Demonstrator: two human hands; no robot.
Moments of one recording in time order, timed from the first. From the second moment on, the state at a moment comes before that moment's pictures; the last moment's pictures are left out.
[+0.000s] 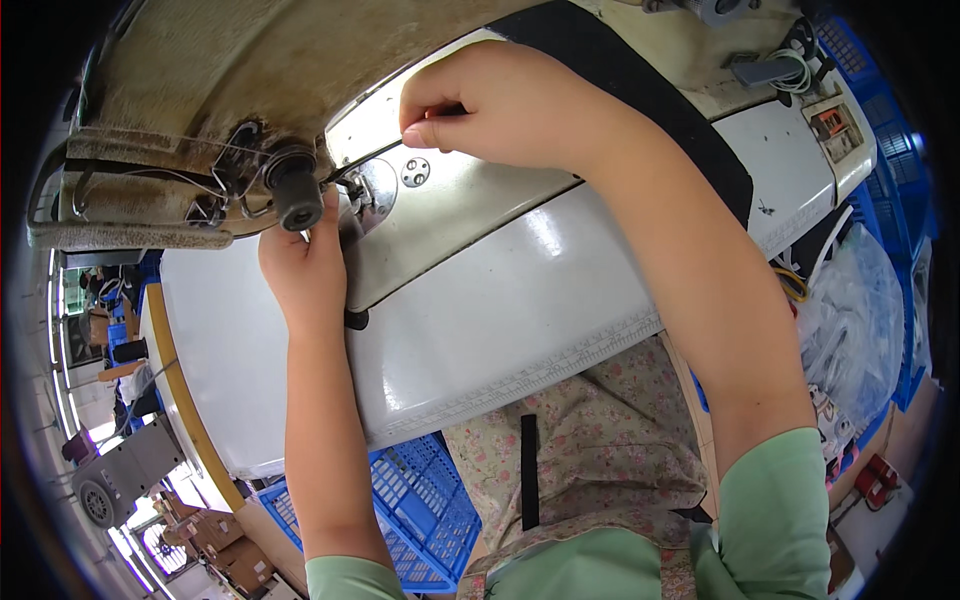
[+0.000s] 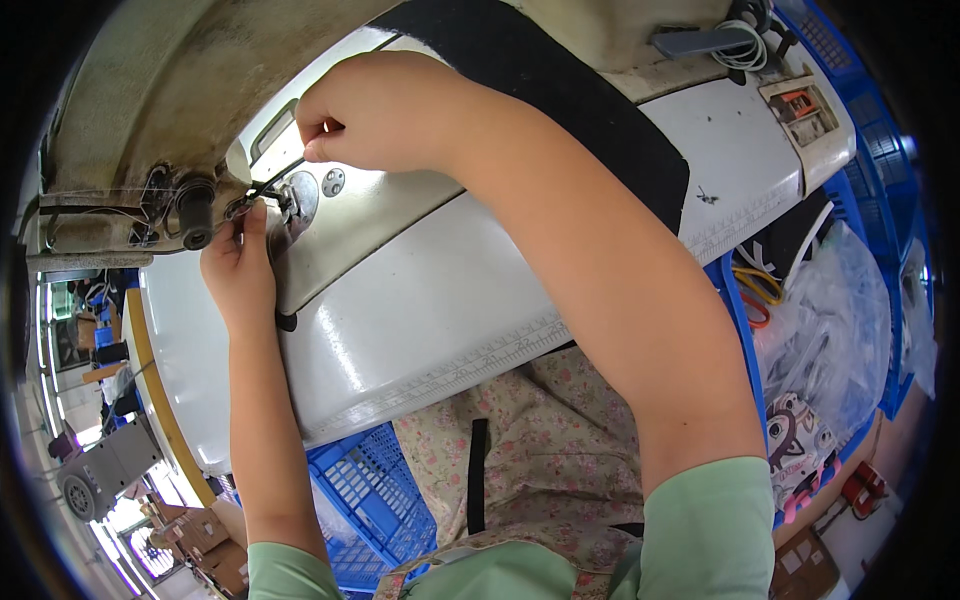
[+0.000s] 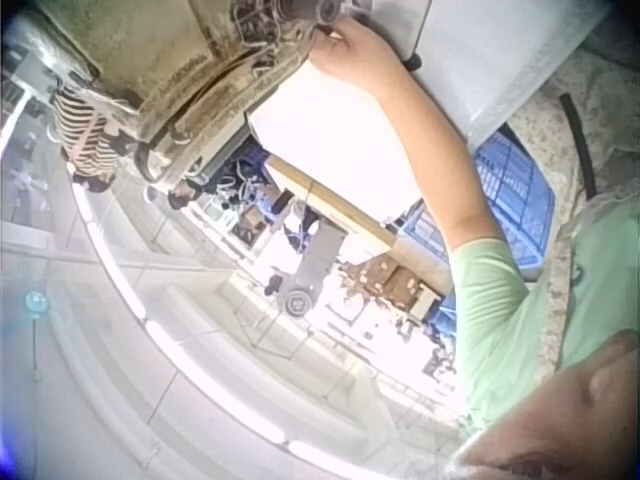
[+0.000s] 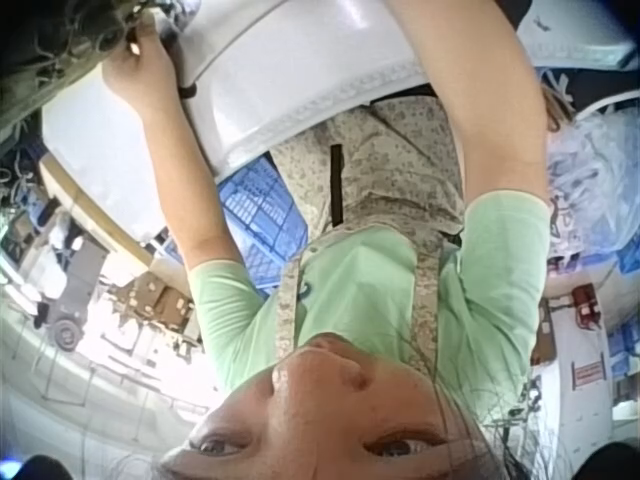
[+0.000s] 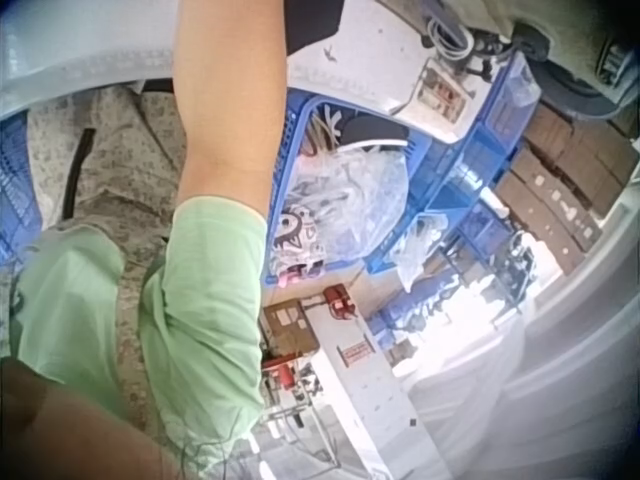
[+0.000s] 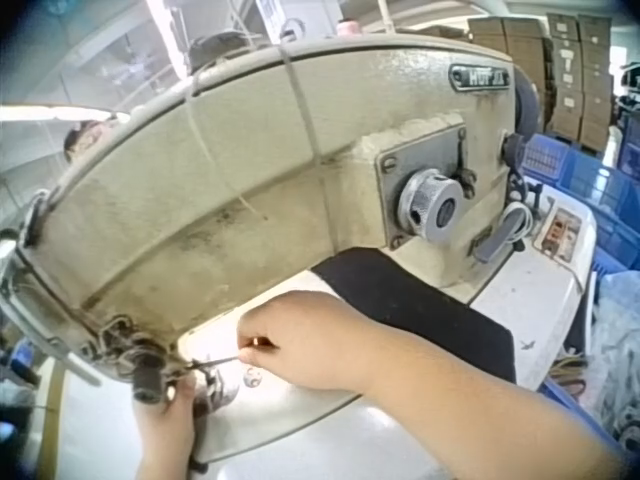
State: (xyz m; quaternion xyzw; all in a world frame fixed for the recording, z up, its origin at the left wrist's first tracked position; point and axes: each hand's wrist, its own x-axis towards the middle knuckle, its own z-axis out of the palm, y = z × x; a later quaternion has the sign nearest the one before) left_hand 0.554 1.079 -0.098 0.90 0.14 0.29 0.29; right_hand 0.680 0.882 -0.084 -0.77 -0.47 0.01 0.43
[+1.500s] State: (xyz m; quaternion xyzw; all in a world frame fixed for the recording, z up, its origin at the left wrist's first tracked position) left_hand 0.551 1.079 -0.093 0.92 0.17 0.25 0.26; right_hand 0.674 0.887 -0.083 -0.78 -0.47 0.01 0.40
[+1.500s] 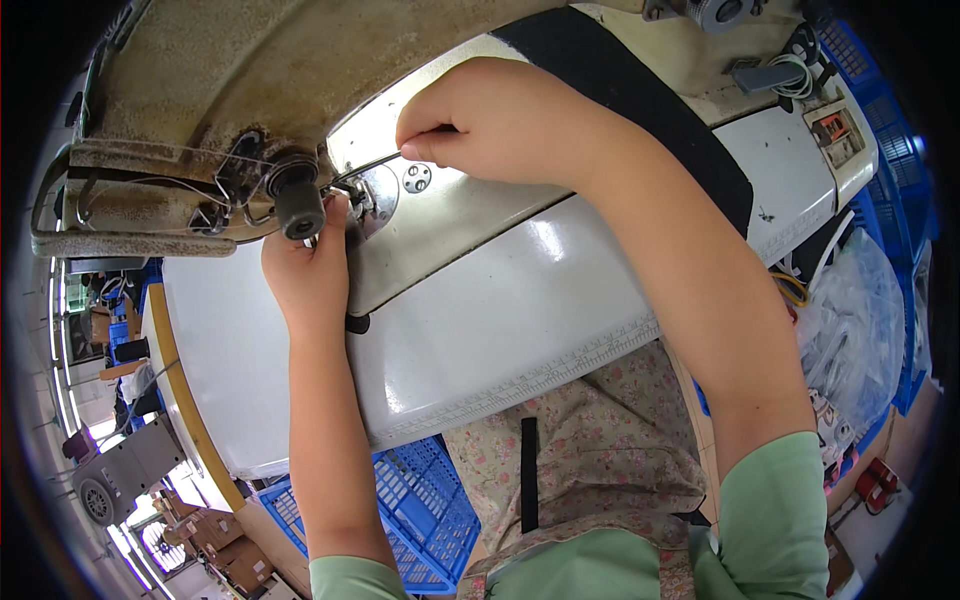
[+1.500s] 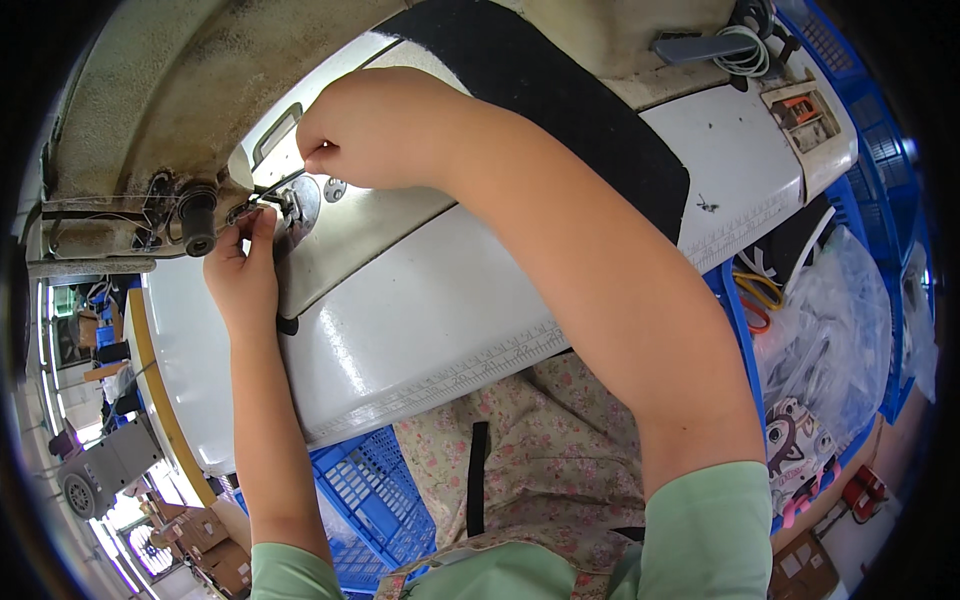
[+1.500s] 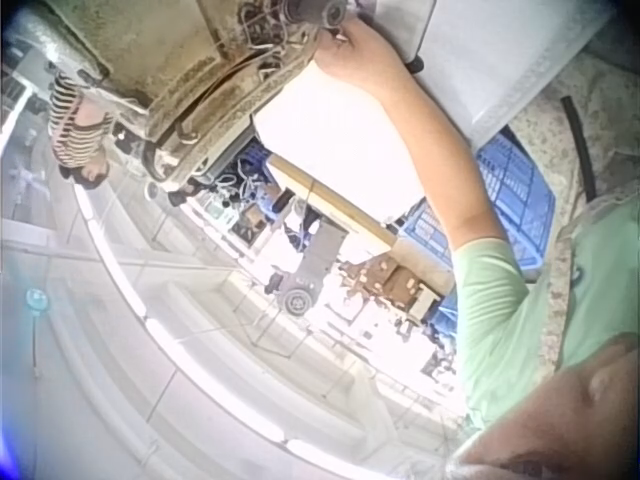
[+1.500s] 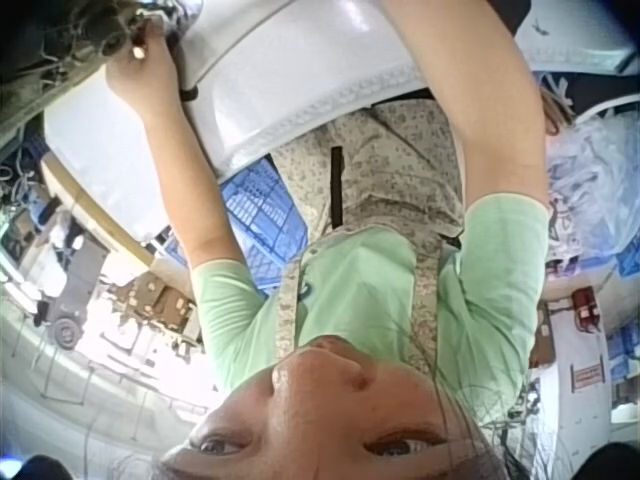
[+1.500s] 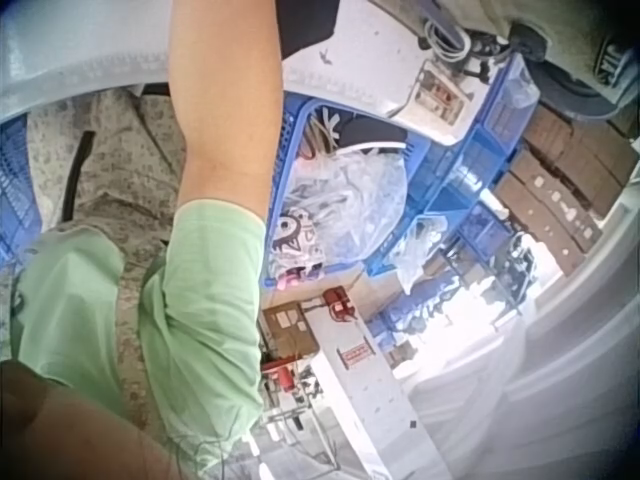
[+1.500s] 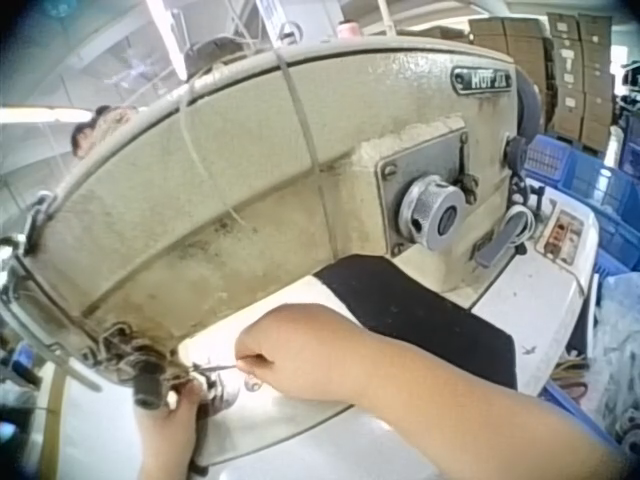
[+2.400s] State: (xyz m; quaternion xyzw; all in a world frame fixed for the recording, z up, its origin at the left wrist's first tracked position) left_hand 0.552 1.080 -0.094 0.93 0.12 0.25 0.23; right_hand 0.678 0.894 -0.083 -0.77 -0.49 0.04 0.41
